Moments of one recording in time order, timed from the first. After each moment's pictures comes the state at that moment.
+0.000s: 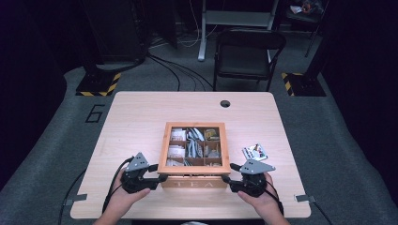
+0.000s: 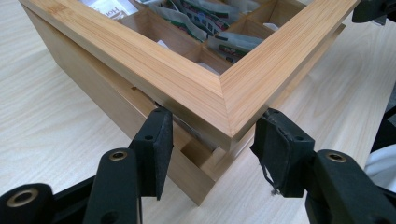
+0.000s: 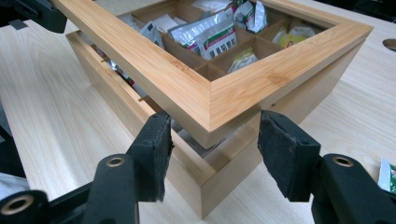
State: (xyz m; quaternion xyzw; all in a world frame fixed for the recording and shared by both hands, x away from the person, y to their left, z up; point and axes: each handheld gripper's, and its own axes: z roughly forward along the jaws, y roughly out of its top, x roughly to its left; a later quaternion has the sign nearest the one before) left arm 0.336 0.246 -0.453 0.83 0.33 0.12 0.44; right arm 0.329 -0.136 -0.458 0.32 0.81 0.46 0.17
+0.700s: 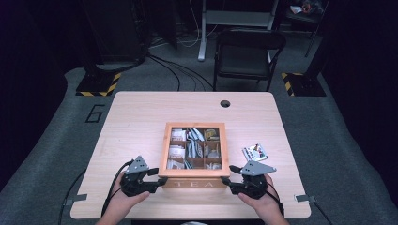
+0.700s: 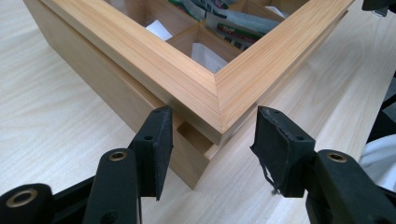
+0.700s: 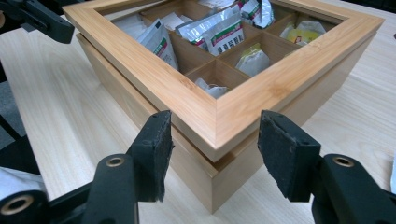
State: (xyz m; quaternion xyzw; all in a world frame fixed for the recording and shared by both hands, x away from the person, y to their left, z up) left arm 0.330 0.248 -0.460 0.83 0.35 0.11 0.43; right arm 0.325 -0.138 -0.459 0.32 0.81 0.47 0.15
